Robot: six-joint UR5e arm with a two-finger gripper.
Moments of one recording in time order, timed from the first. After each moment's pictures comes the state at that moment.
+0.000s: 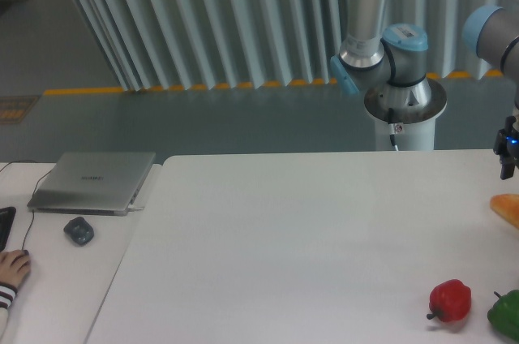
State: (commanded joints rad) arm 2.61 -1.87 -1.41 -1.43 1.58 1.66
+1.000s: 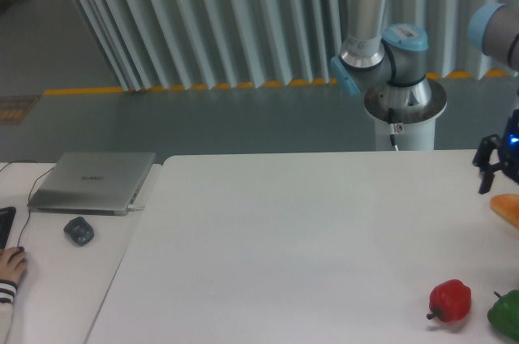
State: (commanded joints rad) arm 2.55 -1.86 -1.44 -1.29 1.31 1.25
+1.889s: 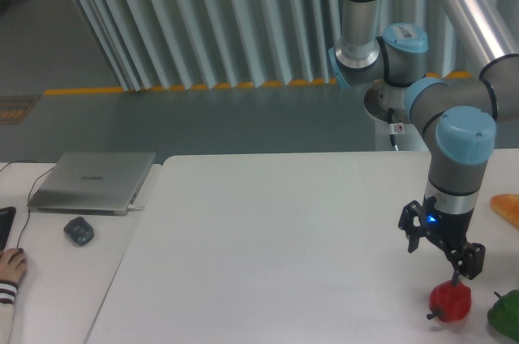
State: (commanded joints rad) arm 2.40 -2.07 -1.35 -1.19 1.43 1.01
